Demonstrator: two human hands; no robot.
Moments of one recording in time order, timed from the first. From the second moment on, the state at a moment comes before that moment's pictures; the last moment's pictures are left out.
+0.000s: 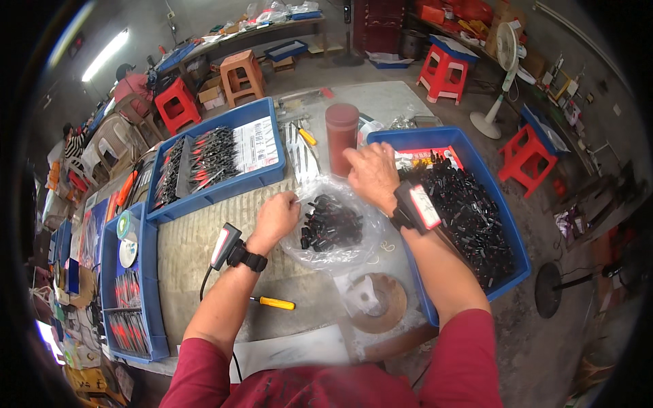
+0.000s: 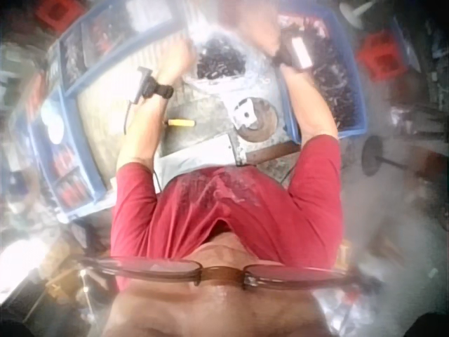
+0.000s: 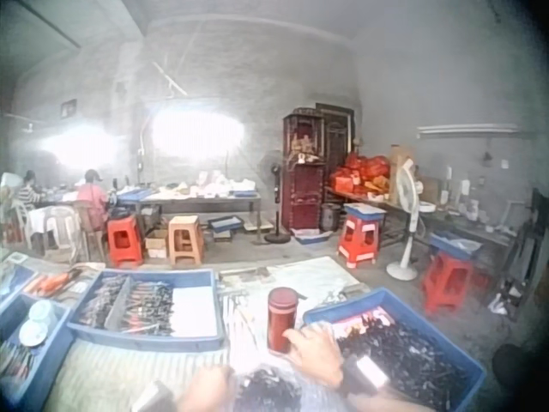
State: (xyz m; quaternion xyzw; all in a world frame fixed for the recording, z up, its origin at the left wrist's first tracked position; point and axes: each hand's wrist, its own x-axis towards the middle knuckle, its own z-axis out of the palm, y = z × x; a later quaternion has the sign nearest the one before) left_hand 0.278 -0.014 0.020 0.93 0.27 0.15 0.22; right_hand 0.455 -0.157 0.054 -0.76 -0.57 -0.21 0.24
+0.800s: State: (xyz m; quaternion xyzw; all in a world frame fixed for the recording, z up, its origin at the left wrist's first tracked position) left_hand 0.273 -0.069 0.037 0.99 0.12 -0.04 -0.05; right_hand 0.421 -0.196 0.025 -0.83 -0.54 -0.15 -0.02
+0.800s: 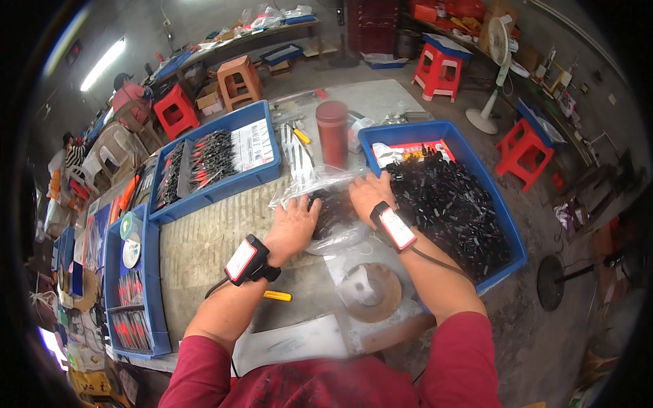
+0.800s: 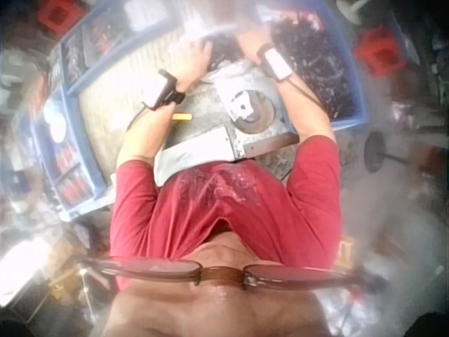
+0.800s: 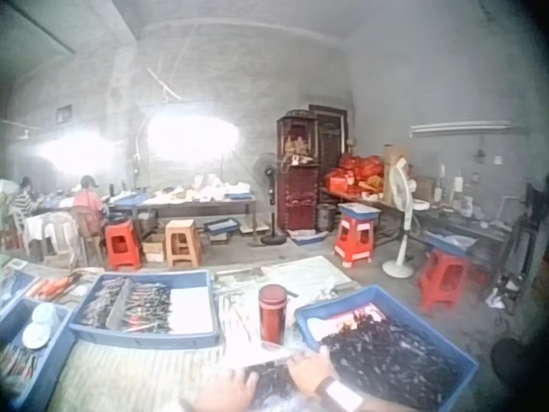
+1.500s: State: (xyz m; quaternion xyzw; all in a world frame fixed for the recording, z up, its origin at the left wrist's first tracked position) left_hand 0.382 -0.190 0.067 0.94 -0.14 0.07 0.30; right_hand 0.508 -0.384 0.039 -0.98 -0.14 -0.01 0.15
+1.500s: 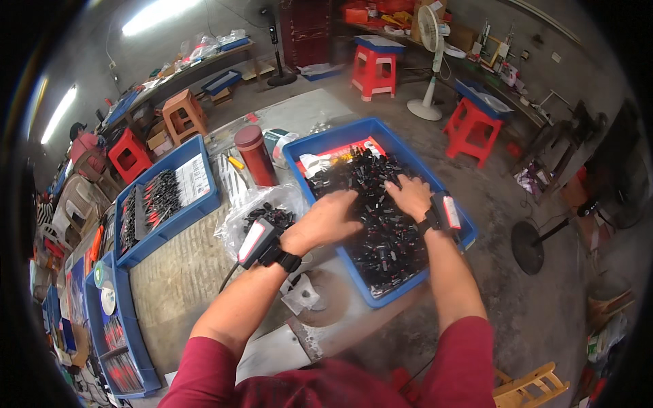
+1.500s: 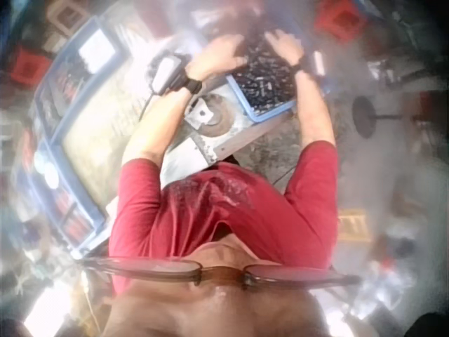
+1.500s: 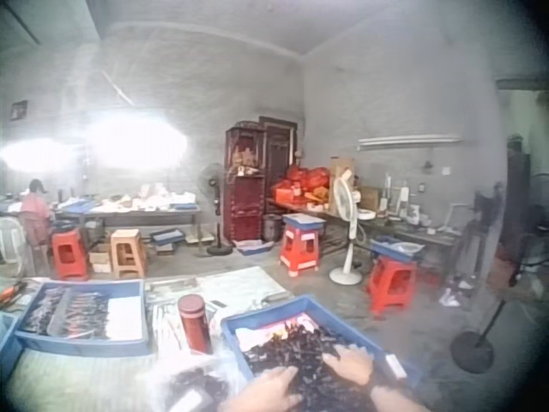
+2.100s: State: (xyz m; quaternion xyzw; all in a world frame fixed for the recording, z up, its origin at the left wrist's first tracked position) left_hand 0.428 -0.235 0.026 0.89 0.09 -0.08 0.45; right_hand 0.508 -0.359 0.007 -0.87 -0.16 0.17 0.44
